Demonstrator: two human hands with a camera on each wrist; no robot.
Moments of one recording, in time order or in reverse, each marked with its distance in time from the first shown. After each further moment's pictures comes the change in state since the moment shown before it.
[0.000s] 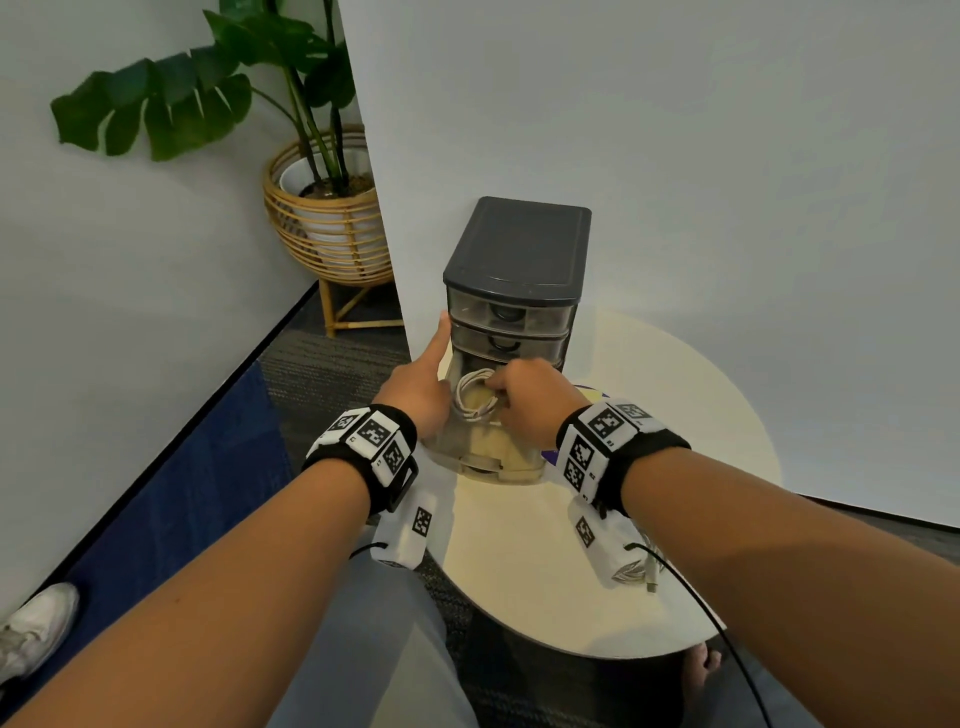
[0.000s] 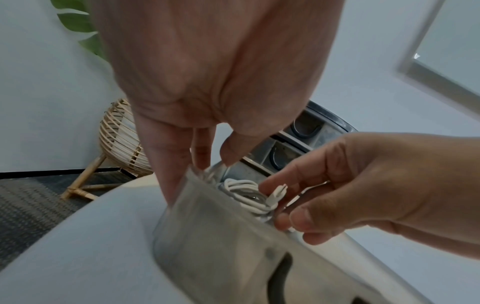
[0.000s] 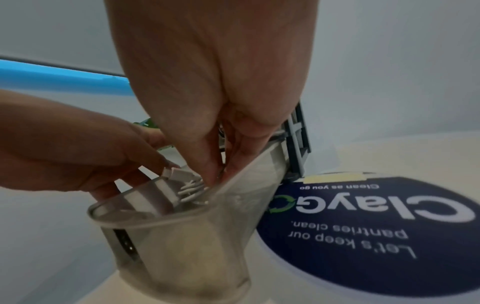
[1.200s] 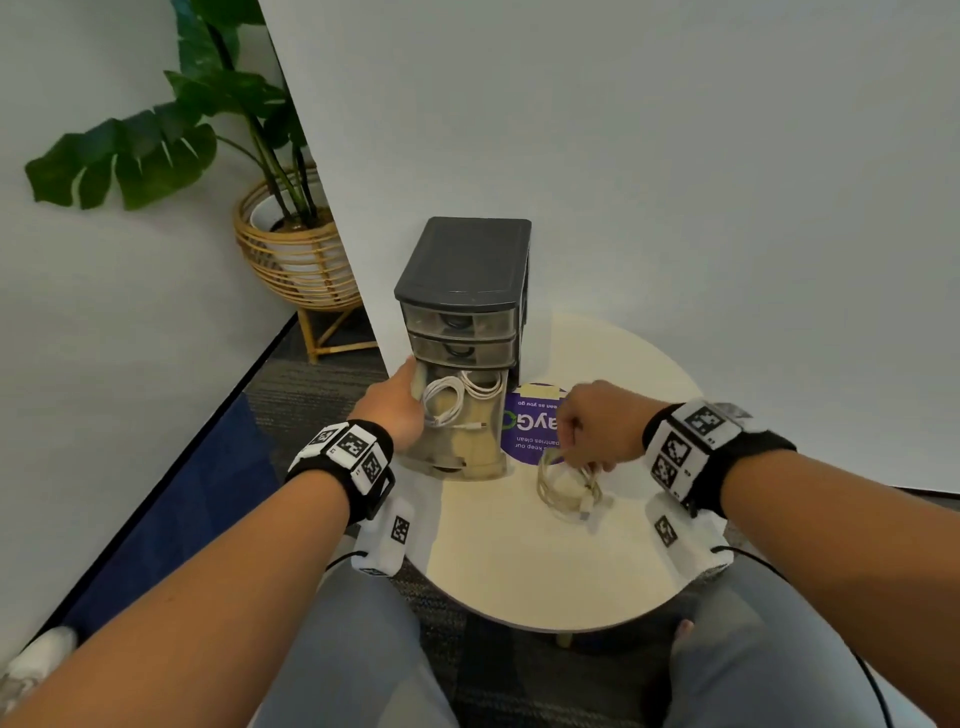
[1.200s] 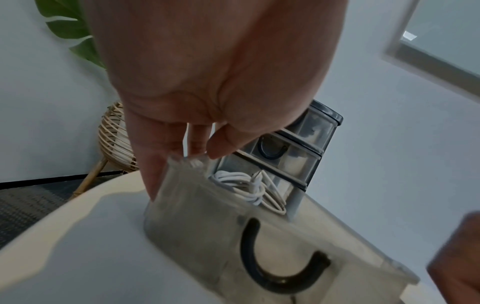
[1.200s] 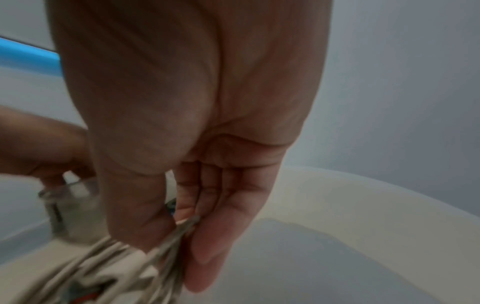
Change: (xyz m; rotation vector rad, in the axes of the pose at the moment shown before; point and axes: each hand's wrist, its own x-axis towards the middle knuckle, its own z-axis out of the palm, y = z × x) left_hand -0.014 0.018 0.010 0.170 0.013 -0.099; right_hand -0.089 0.076 -0.052 0.055 -0.303 0.150
